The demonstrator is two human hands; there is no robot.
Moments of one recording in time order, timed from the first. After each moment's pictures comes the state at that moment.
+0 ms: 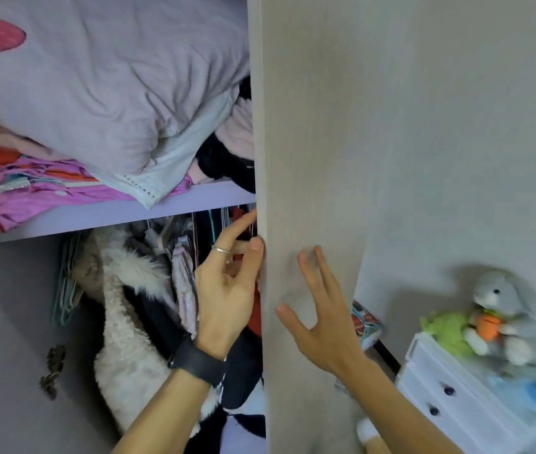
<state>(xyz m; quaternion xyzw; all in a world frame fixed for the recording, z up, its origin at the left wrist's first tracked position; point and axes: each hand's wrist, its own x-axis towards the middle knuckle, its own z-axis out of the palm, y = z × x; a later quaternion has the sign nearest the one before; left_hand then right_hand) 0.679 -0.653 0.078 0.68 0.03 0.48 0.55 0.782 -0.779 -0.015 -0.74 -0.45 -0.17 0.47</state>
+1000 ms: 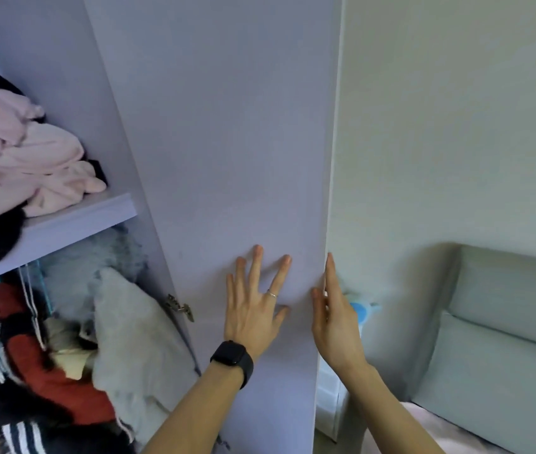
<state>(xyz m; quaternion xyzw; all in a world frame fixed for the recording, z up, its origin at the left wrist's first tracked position) 0.862 -0.883 -0.013 0.93 -0.20 0.29 0.11 0.833 -1.044 -0.038 -0.82 -0.07 -0.31 0.47</state>
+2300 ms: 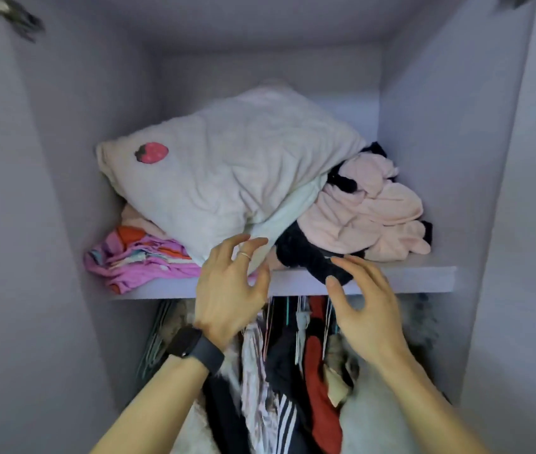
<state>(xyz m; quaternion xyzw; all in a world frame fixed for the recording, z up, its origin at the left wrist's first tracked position) 0.702 -0.544 0.167 0.82 0.24 0.51 0.04 0.863 -0.685 0.126 -0.67 -0.45 -0.16 0.57</state>
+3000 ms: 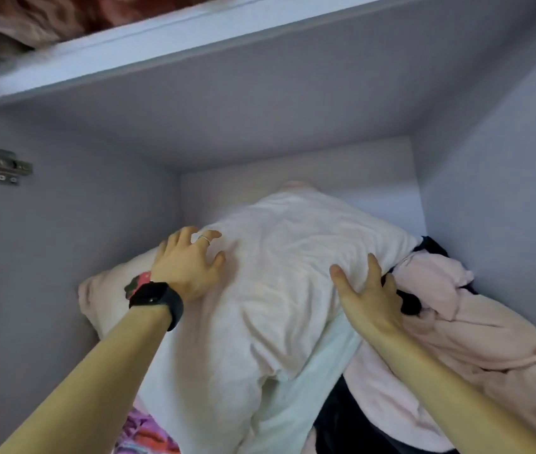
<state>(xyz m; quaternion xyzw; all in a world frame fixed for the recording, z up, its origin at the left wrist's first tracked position) 0.762 -0.318 0.388 0.82 0.41 0.37 -0.16 0.998 -0.471 0.294 -0.71 -0.34 -0.01 0.61</state>
